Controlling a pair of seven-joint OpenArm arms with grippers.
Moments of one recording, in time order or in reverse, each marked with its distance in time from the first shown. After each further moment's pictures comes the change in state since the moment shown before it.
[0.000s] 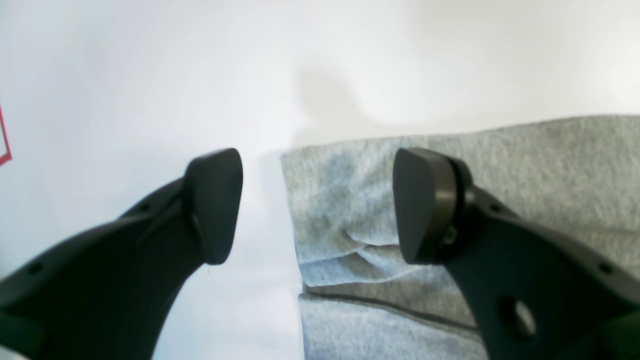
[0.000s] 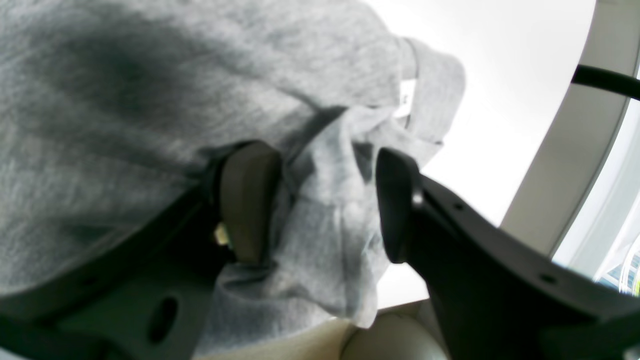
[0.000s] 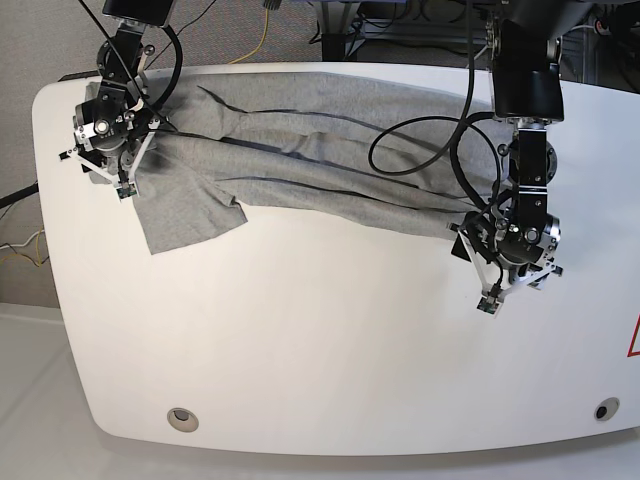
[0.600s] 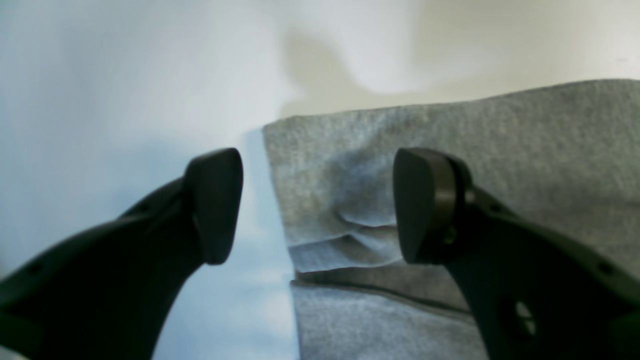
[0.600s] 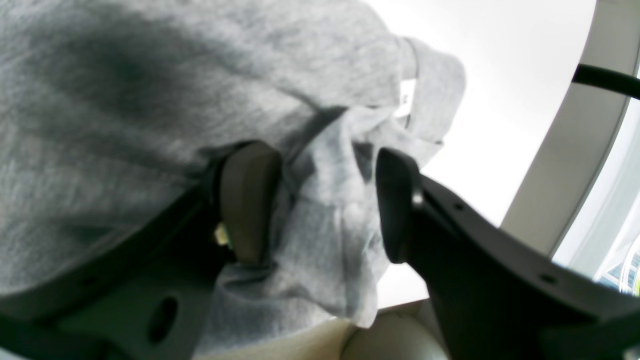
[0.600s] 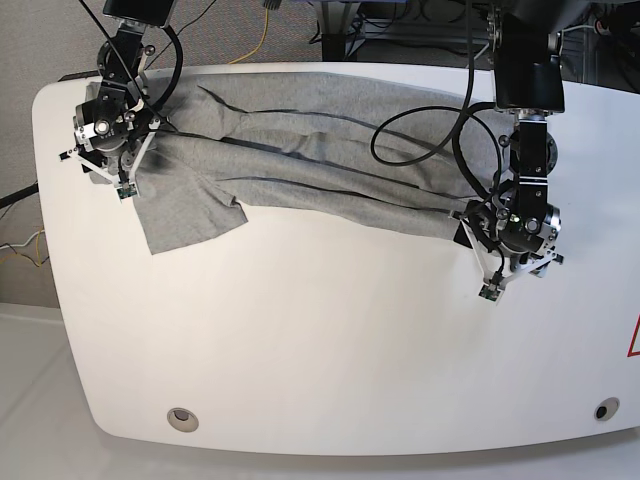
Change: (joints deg) left arm 2.3 -0.7 -0.3 0.0 0.0 0.0 -0.1; right arm 0.1 -0.1 0.0 0.0 0.0 0.0 -0.2
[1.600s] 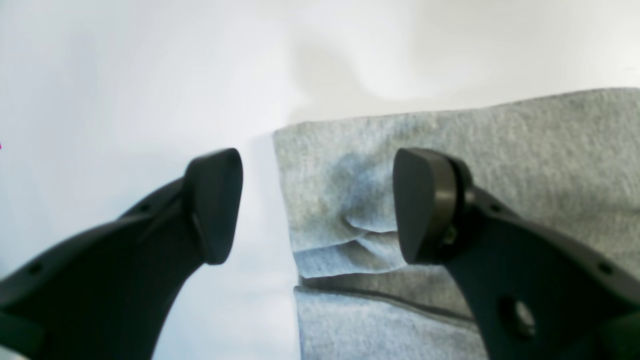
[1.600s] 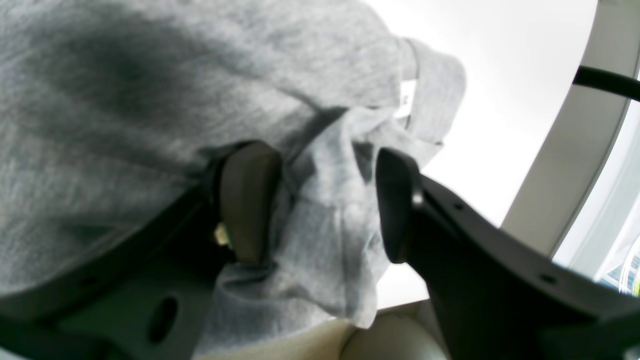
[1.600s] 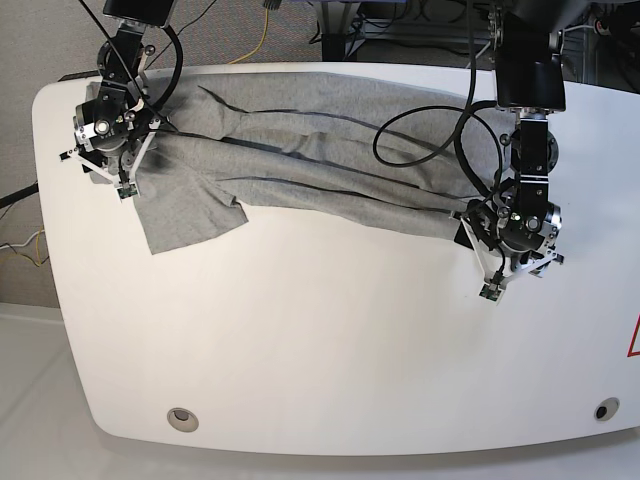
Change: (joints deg) left arm 0.3 -0.1 -0.2 0.0 0.1 0.0 -1.8; right arm 0.0 0.0 0.0 0.0 0.0 0.2 0.0
